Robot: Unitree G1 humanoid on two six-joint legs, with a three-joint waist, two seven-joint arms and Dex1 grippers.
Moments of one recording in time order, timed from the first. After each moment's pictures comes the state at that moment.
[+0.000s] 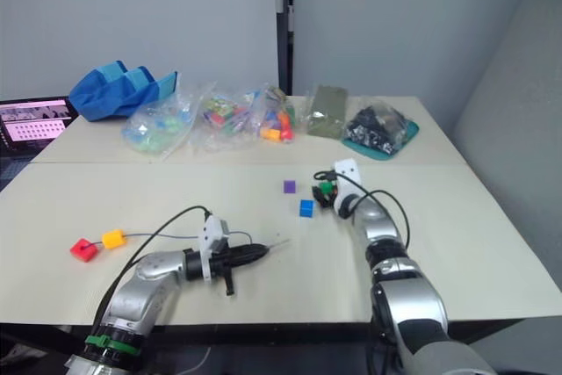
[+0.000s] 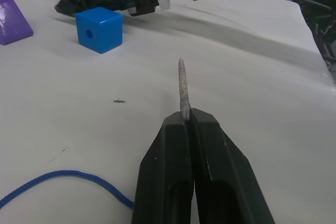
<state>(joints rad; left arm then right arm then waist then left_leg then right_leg) -0.33 0.36 -0.09 0.12 -0.29 0.21 -1.04 -1.01 -0.25 -0.07 1.15 0.09 -0.02 0.39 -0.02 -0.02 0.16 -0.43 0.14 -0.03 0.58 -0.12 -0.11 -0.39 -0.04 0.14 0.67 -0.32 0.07</state>
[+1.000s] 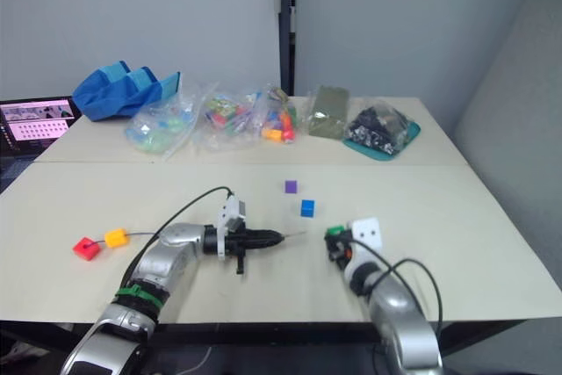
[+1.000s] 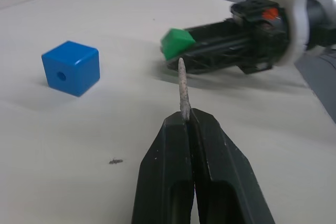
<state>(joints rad) -0.66 0.30 -0.16 0.59 -0.27 0.06 -1.28 0.01 -0.13 0.00 -0.46 0.20 0.63 0.20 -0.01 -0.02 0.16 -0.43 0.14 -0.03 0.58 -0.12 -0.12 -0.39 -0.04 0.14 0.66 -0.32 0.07</state>
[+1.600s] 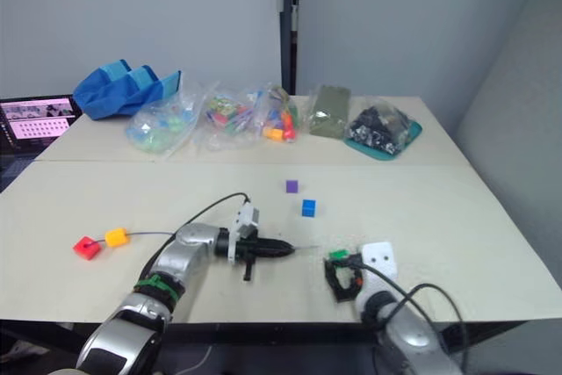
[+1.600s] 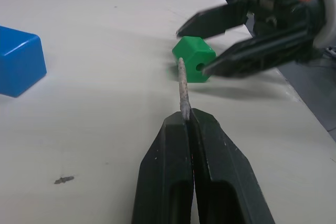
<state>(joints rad) -0.71 0.25 -0.17 0.72 -0.23 -0.02 -1.37 0.14 -0.30 -0.06 -0.72 0.27 0.75 0.24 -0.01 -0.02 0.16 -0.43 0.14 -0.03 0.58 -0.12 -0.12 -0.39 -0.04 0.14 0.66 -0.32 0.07</state>
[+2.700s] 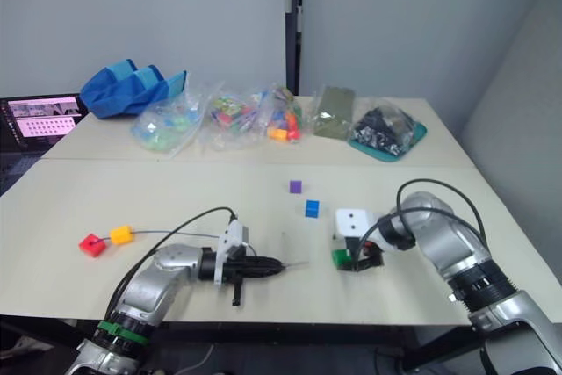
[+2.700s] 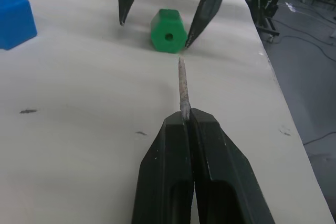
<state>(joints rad) -0.39 0.37 -0.20 0.10 -0.26 0.31 -1.19 -0.66 -0.83 0.40 0.11 -0.02 0.22 1.32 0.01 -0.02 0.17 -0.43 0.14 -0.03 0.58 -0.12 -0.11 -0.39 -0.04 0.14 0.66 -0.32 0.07</state>
